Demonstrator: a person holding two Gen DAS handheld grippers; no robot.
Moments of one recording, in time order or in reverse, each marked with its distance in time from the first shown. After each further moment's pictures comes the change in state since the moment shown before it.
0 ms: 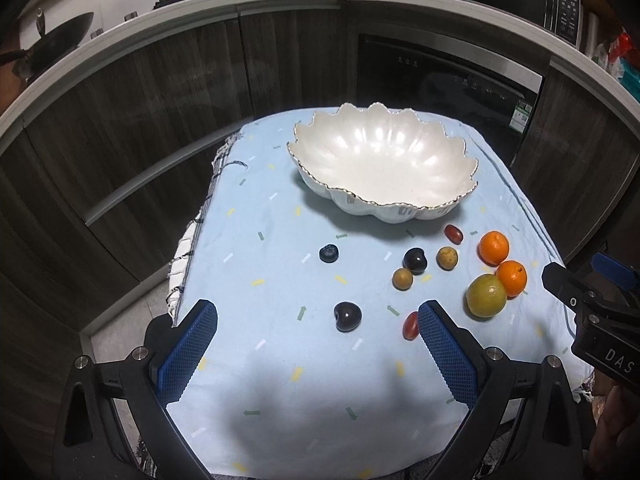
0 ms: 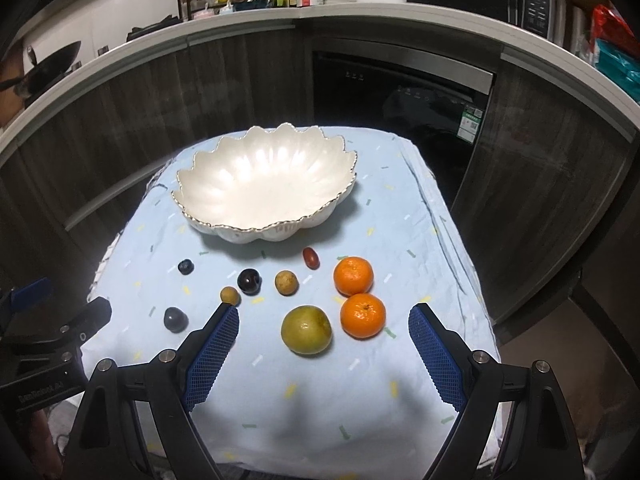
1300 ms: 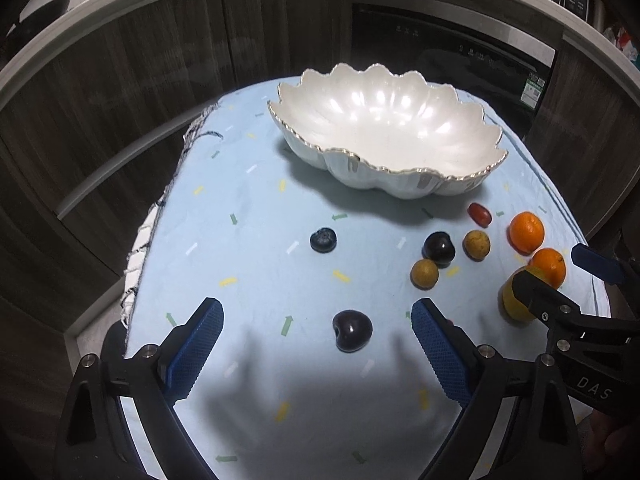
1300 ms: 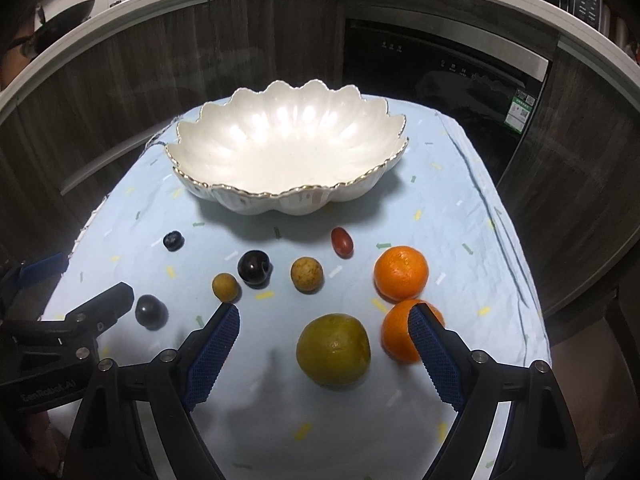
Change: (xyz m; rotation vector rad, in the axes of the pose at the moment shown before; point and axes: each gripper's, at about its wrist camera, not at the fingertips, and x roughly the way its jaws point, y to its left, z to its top) left arm 0.074 -0.001 -0.005 0.022 0.059 -0.028; right arm 0.078 0.024 -0.009 -0.090 0.063 0.040
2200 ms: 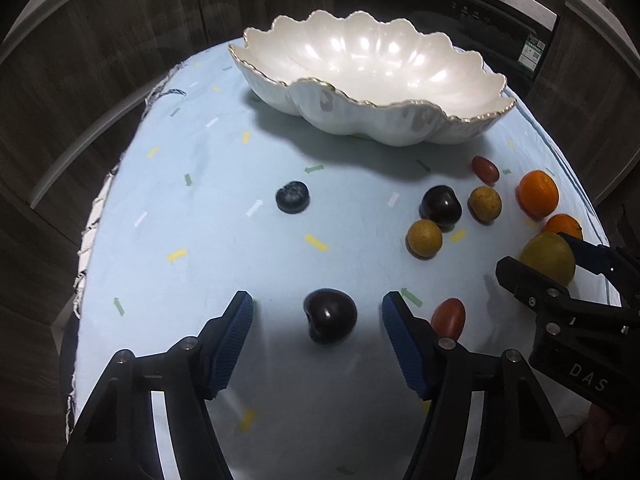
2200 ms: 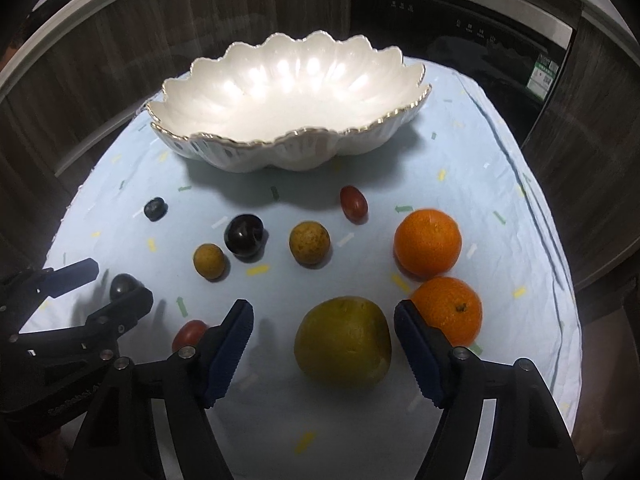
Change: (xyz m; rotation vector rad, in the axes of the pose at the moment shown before) left arm 0.045 -0.014 -0.010 0.035 0.132 -0.053; right arm 0.043 -0.003 -0.008 0.009 0.126 0.031
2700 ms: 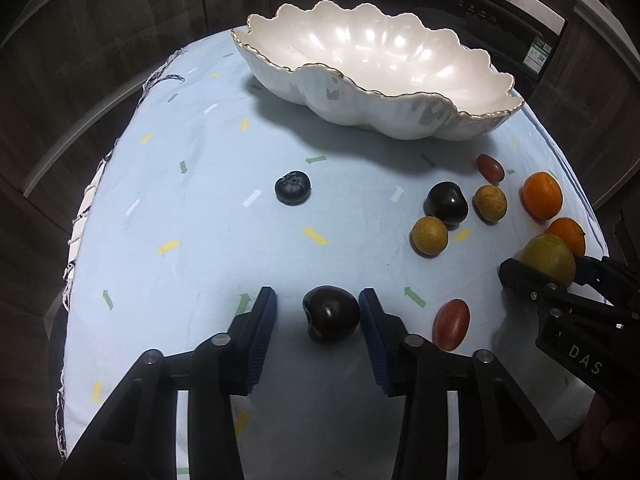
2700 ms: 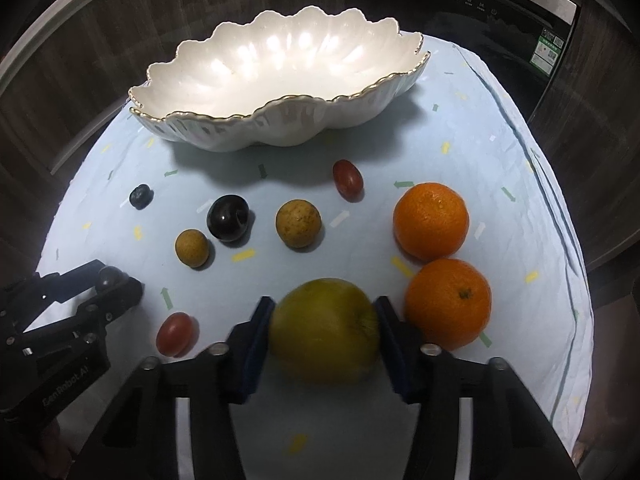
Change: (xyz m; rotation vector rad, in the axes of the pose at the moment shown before) left arm 0.008 0.005 0.002 -0.032 0.023 -0.025; right arm 0.012 -0.008 -0.003 0.026 0.069 0.022
